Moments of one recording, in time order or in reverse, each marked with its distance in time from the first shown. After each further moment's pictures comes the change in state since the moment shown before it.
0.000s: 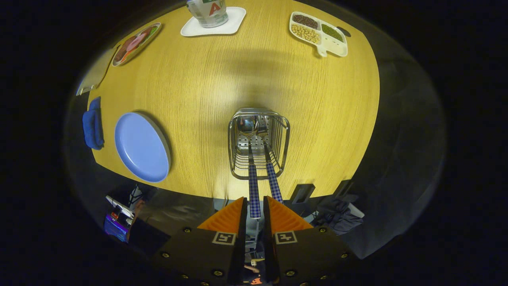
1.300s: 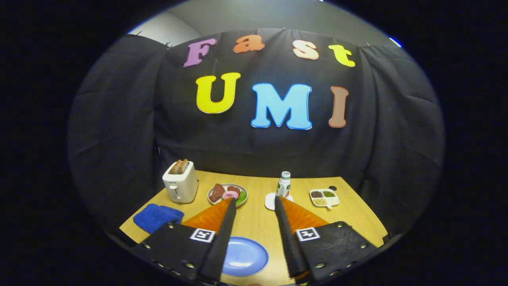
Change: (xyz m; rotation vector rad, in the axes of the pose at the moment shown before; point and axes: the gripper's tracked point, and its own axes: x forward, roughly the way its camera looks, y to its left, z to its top) arm -0.213 0.235 -0.065 0.036 -1.710 0.018
